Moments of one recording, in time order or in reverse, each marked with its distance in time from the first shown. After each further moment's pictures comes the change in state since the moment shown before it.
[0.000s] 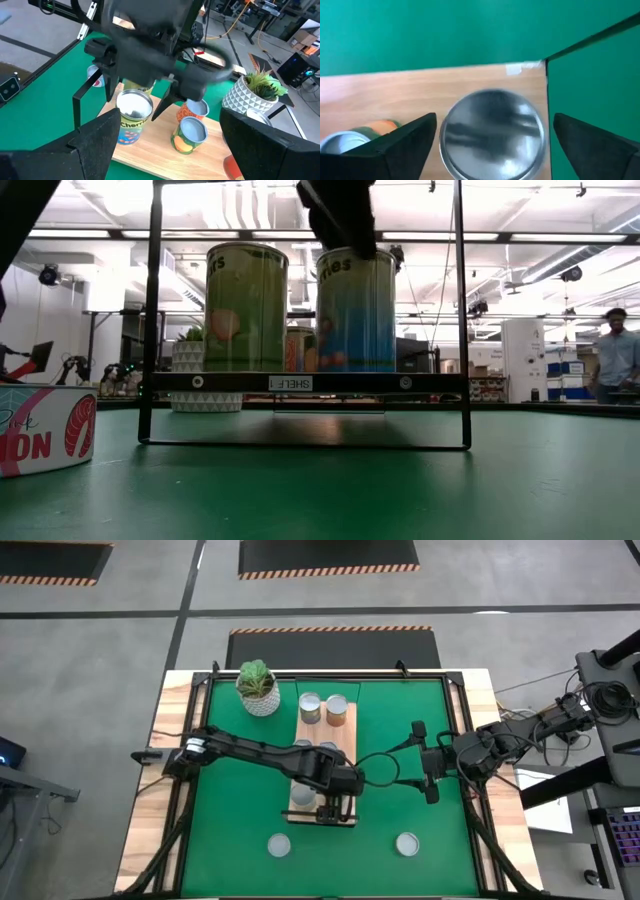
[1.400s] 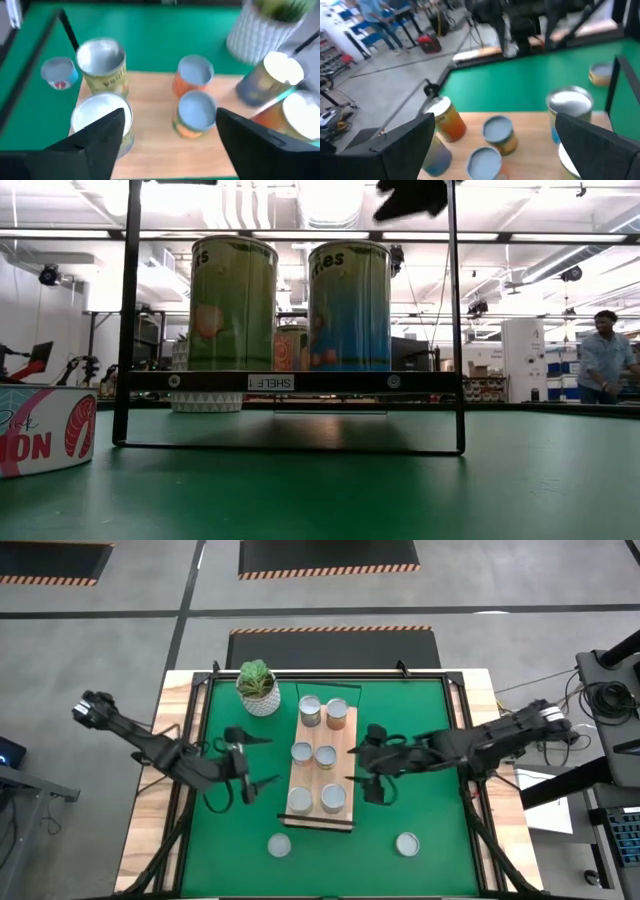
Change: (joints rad) left arm -0.297 -1.168 -1.259 0.893 -0.730 0.101; right arm -0.127 0.526 0.322 -0.103 0.026 0.363
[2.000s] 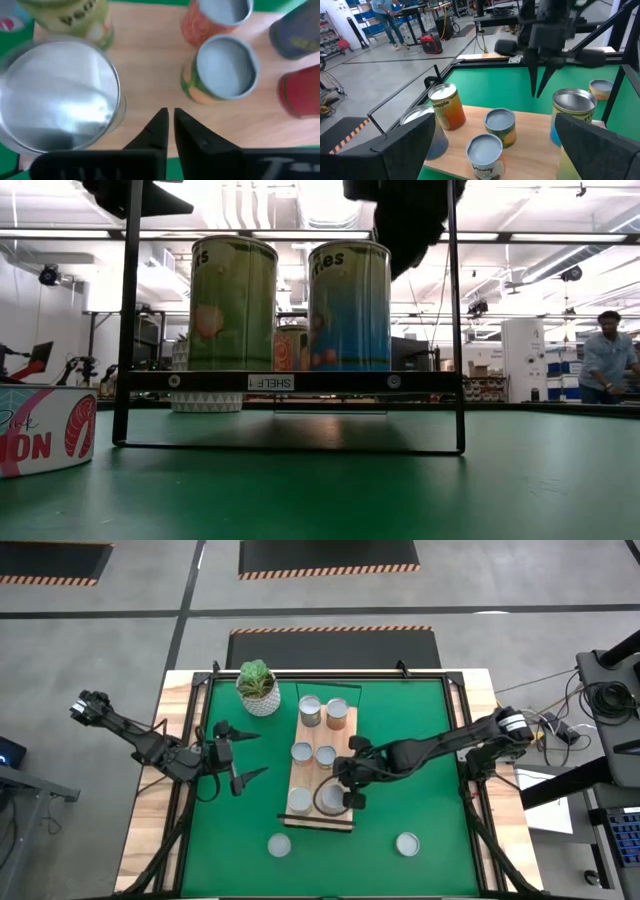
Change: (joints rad) left arm 0.000 -0.212 -0.204 0.075 -0.012 -0.108; right arm -0.037 0.300 0.160 -0.206 -0.039 0.071
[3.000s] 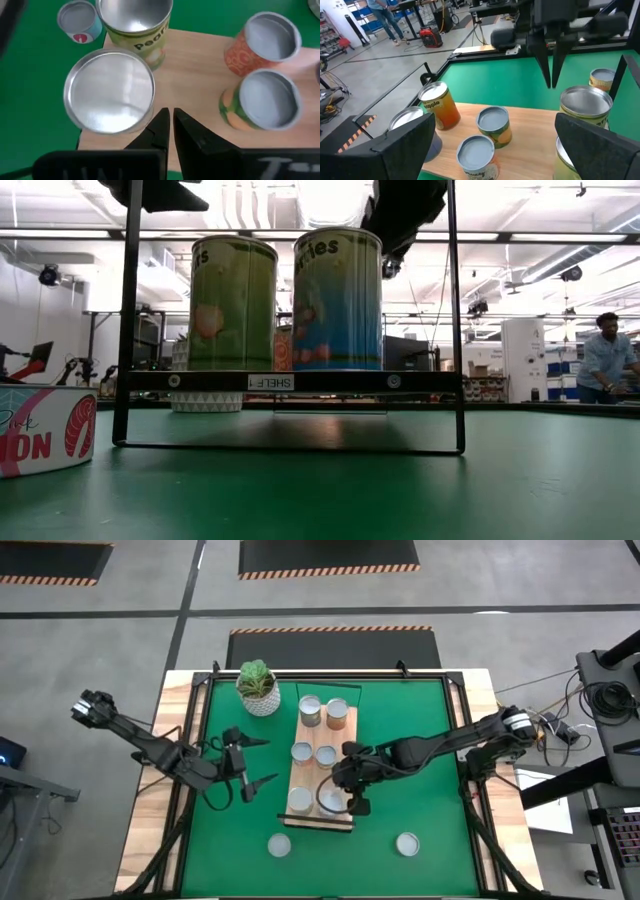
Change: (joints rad) left arm 0.000 0.170 0.077 0.013 -0.003 -0.004; right arm 0.000 -0.042 0.000 0.077 -0.187 -0.103
